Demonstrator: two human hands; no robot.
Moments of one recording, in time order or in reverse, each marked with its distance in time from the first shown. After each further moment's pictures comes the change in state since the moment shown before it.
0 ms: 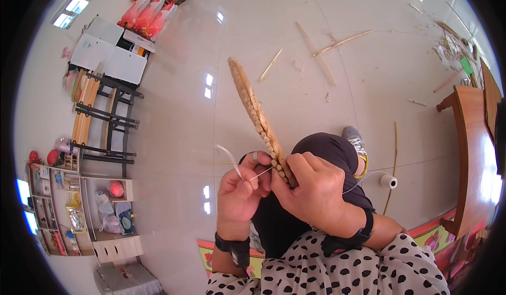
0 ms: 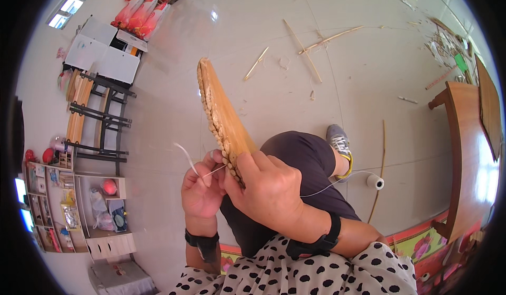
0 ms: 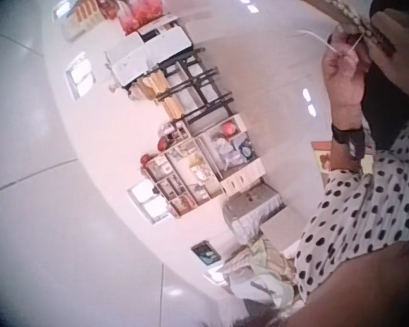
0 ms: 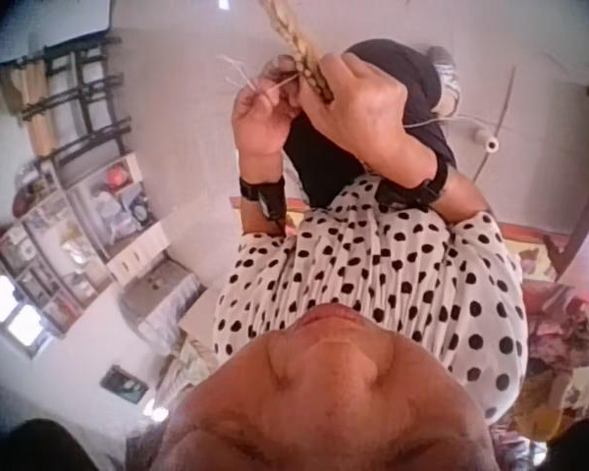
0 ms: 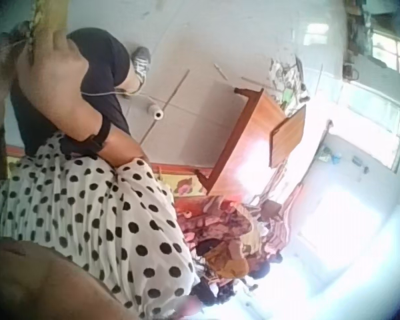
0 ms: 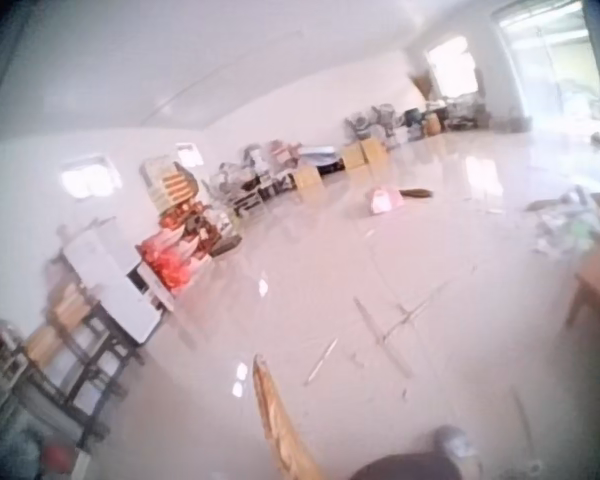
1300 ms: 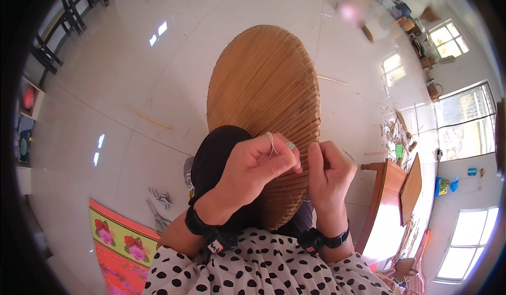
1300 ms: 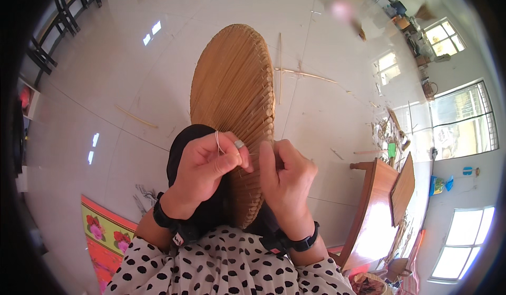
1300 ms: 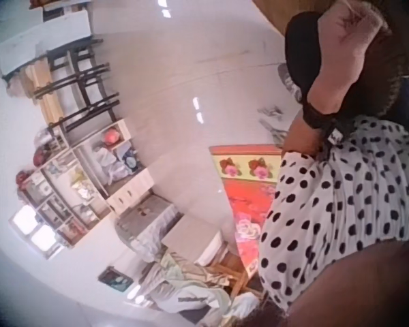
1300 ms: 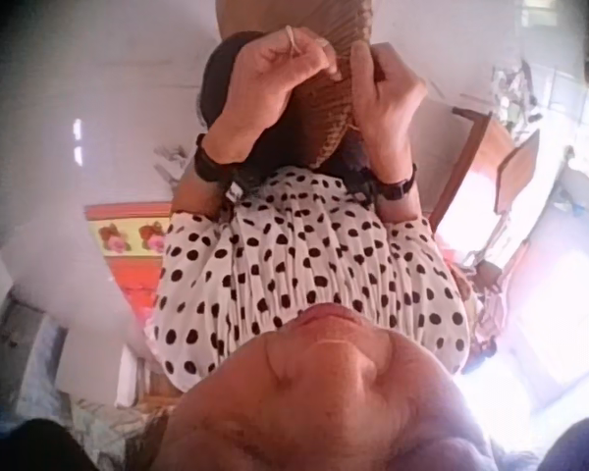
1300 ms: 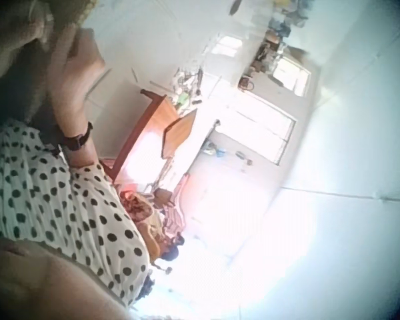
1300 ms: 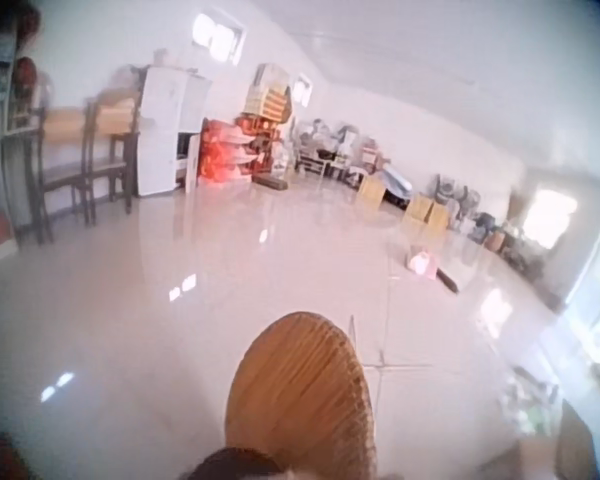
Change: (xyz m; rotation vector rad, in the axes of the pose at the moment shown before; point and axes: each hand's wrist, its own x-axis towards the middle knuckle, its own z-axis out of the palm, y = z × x) left_hand 0.013 -0.022 0.003 -0.181 -0.033 0.172; right_hand 0.028 -0.012 -0.005 -0.205 -0.209 0.057
